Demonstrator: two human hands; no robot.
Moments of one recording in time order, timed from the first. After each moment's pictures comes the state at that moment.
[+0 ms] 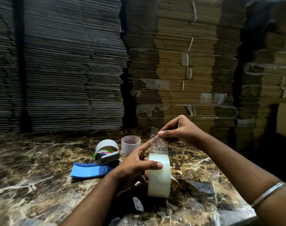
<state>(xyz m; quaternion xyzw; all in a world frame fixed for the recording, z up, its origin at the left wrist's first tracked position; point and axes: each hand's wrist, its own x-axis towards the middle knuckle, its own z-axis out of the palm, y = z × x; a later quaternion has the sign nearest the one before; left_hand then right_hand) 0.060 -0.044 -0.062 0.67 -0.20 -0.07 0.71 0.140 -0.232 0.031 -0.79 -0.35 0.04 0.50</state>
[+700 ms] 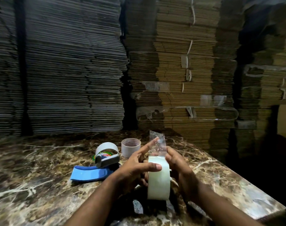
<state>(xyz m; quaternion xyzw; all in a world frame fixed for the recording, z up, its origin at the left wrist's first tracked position) 0.058 -0.047 -0.061 0.65 -0.18 -0.07 0.73 0.088 -0.221 -0.060 -0.64 -0.31 0.10 0.70</state>
